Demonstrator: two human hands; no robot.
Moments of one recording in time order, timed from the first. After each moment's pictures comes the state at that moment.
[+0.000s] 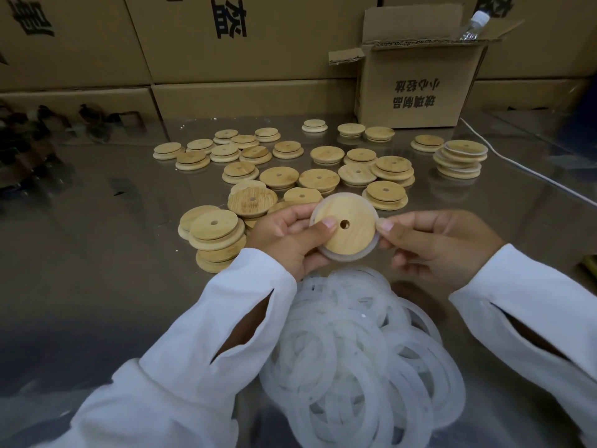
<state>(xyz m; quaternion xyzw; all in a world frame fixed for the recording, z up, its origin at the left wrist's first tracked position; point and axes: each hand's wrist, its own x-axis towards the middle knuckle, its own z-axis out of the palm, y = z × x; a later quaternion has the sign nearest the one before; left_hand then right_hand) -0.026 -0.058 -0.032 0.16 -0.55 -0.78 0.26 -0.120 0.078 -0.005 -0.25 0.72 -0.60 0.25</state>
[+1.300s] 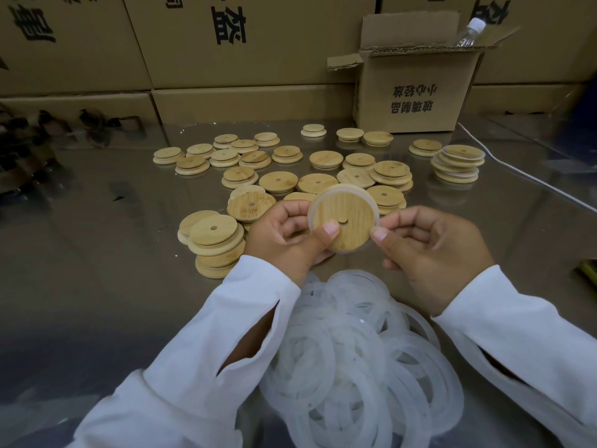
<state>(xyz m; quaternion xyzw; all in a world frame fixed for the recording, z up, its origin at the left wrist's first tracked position) -0.026 -0.055 -0.034 0.13 -0.59 -0.72 0.35 -0.108 0.072 -0.018 -0.31 0.67 -0.67 0.11</state>
